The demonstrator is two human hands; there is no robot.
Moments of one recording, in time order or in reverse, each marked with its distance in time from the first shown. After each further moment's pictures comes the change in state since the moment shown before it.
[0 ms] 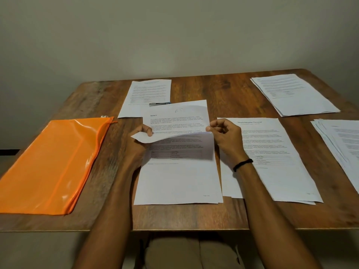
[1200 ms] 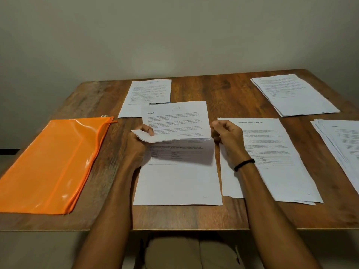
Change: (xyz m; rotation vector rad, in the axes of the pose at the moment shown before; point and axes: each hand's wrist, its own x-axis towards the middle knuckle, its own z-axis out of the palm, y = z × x) left_hand 0.007 -0.014 0.001 -0.221 -0.060 0.053; right_hand 0.000 -0.007 -0.001 0.173 0.037 0.144
